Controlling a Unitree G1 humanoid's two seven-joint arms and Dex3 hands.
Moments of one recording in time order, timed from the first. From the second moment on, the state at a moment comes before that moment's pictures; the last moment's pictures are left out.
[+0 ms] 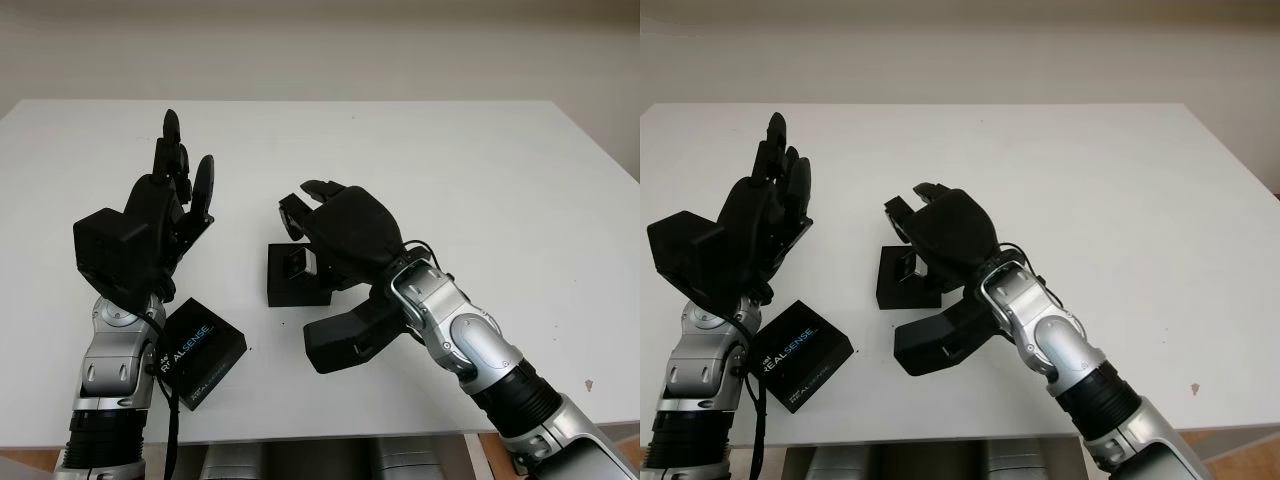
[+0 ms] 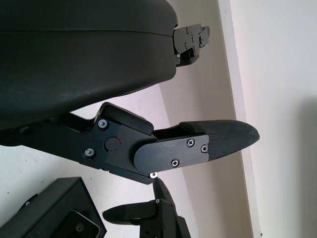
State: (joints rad) left arm -0.31 0.22 0.15 -0.01 -0.06 0.11 -0.10; right arm -0.53 -0.35 0.52 0.04 -1.21 0.01 0.14
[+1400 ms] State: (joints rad) left arm -0.31 0.22 0.15 -0.01 -0.05 0.10 -0.10; right arm -0.59 -0.33 0.57 0.17 -1.20 0.02 0.09
